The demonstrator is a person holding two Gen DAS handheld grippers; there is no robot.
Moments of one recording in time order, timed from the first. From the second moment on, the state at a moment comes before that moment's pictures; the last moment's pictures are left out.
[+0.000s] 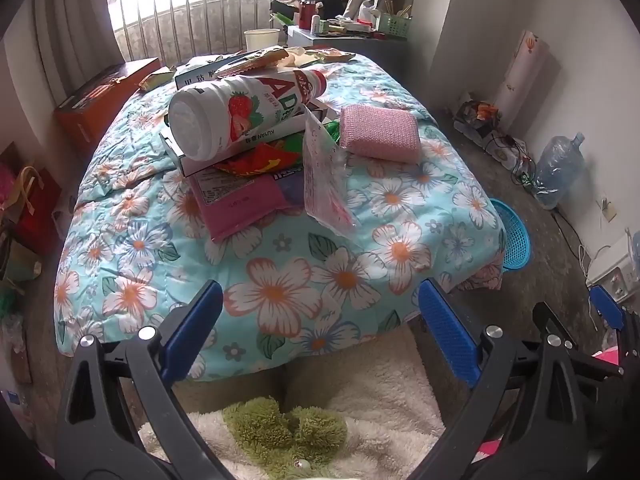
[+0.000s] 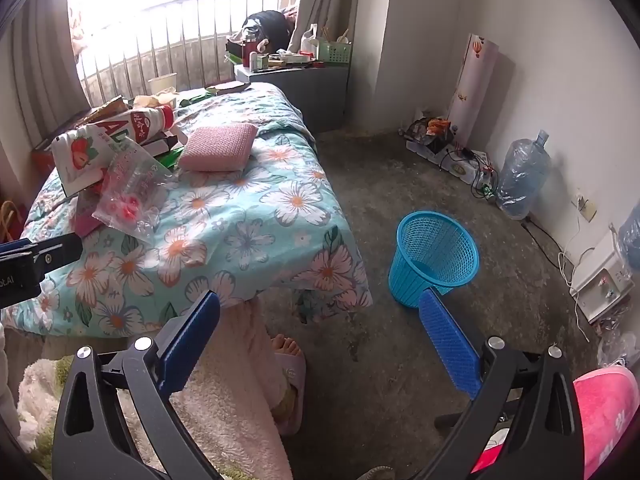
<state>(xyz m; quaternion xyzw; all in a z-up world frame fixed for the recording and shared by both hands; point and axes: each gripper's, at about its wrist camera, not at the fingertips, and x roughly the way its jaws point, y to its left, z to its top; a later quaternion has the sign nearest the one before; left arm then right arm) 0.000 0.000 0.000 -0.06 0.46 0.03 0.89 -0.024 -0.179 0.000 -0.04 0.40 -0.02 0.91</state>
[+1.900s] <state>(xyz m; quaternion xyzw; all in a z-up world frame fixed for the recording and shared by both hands) -0.003 0.000 0.003 -0.06 0.45 0.03 0.89 -0.025 -0.178 0.003 -0.04 0.40 -0.01 0.91</state>
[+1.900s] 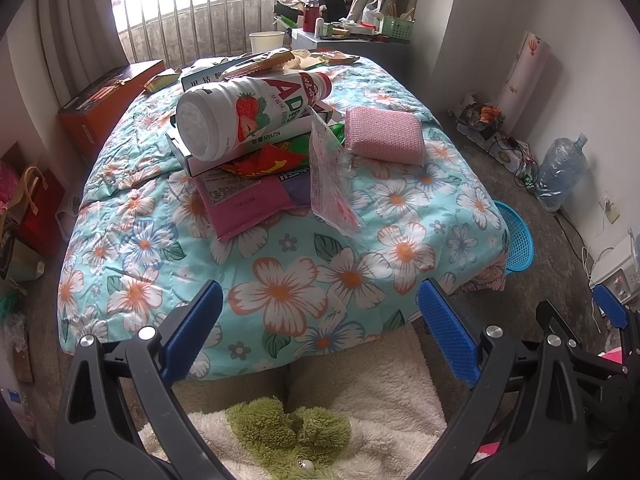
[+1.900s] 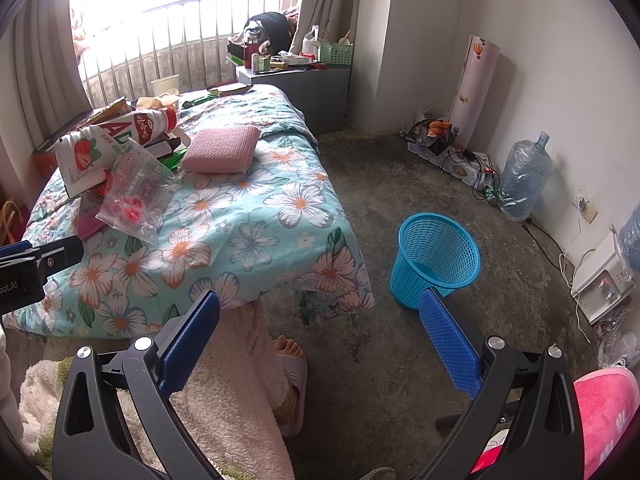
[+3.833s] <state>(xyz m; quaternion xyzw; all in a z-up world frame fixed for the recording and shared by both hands) -0.006 0.056 -0.011 -0.11 0.41 -0.01 0.91 0.015 -0.162 0.003 0.00 0.40 0.03 0.92</state>
